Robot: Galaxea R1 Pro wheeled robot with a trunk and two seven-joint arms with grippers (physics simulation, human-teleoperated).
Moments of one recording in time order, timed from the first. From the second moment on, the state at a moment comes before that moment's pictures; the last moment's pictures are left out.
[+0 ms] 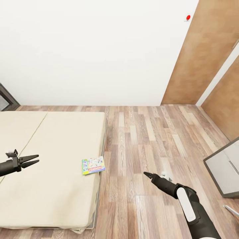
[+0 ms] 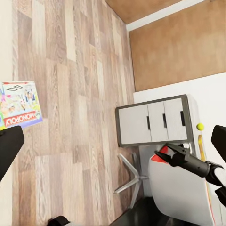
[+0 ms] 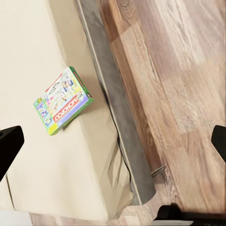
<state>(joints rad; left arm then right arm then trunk) -0.85 0.68 0.32 -0.41 0.06 0.67 -1.57 -0.39 0.00 -0.20 -1.13 -0.55 0.73 0.27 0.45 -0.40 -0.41</state>
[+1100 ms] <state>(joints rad) -0.77 0.67 0.32 -0.40 0.06 0.58 -1.57 -0.37 0.01 -0.20 -0.92 -0.54 0.51 0.28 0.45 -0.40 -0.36</state>
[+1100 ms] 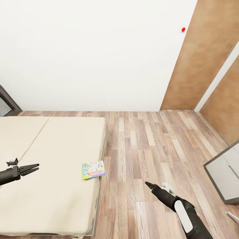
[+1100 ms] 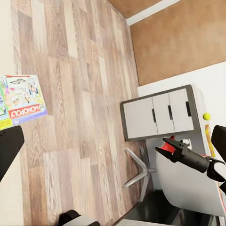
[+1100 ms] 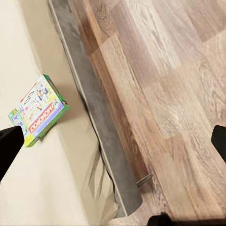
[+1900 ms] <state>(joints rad) -0.76 0.67 0.32 -0.41 0.07 0.58 -1.57 -0.37 0.02 -0.21 -1.12 -0.60 0.48 0.27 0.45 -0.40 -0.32</state>
